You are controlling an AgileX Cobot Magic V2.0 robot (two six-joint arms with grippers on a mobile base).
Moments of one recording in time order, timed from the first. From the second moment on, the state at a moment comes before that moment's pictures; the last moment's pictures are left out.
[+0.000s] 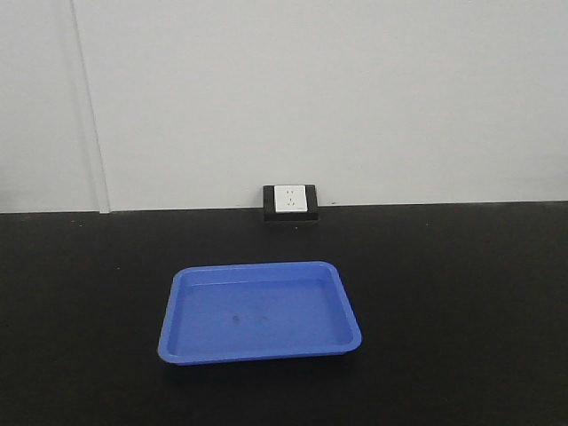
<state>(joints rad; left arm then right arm) -0.01 -0.02 0.03 0.06 0.37 0.02 0.40 0.50 -0.42 -0.60 0.32 0.59</state>
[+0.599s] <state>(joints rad) -0.01 -0.02 0.03 0.06 0.37 0.02 0.40 0.50 -0.42 -0.60 0.32 0.59</state>
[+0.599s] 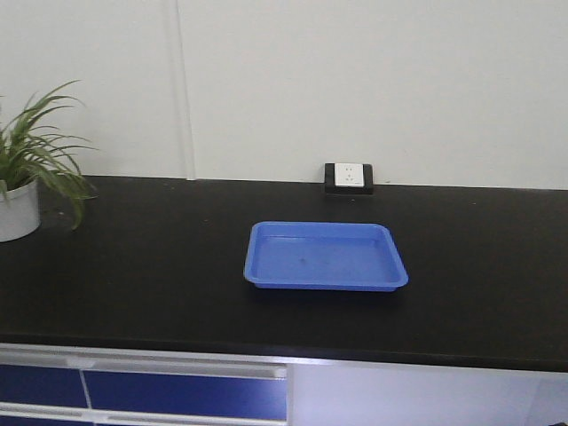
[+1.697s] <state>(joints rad) -0.01 -0.02 0.03 0.06 0.37 0.02 0.40 0.50 -0.42 -0.60 0.32 0.59</state>
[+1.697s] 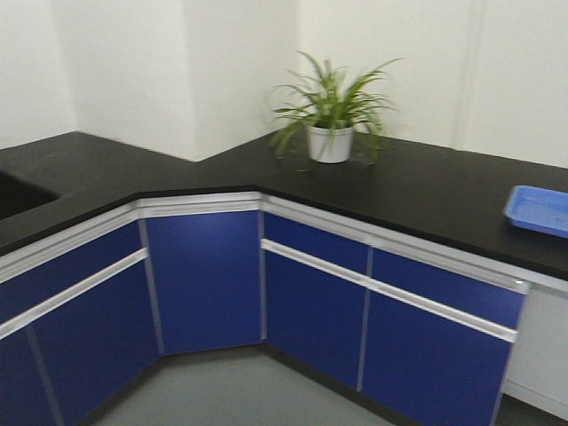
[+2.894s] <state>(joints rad) -0.01 -0.02 0.03 0.06 0.37 0.02 0.40 0.50 -0.42 -0.60 0.32 0.59</state>
